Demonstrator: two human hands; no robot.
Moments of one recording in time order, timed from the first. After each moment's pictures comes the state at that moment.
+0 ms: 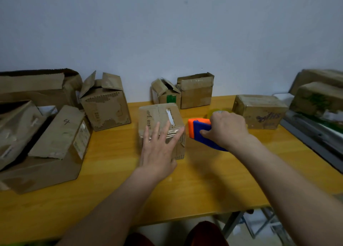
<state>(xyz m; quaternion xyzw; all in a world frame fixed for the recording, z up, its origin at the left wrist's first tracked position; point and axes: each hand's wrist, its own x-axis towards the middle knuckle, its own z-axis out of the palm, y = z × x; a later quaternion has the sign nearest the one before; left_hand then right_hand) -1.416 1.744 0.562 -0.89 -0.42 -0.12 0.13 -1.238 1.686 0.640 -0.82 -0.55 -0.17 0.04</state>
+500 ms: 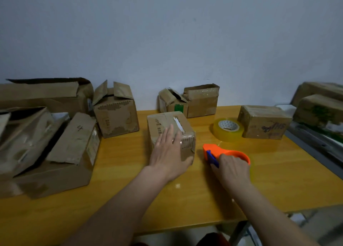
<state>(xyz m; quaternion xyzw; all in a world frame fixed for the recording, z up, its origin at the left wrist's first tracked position) -1.424 1.753 0.581 -0.89 -0.42 -0.17 -0.02 -1.255 1.661 0.552 -0.86 -0.49 -0.14 0.01</state>
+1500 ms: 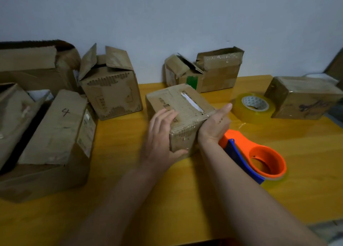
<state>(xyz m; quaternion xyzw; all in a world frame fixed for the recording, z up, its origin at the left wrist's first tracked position) -1.464 1.808 0.553 -0.86 -0.34 -0.35 -0.16 -1.316 1.818 0.549 -0.67 -0.14 0.03 0.73</state>
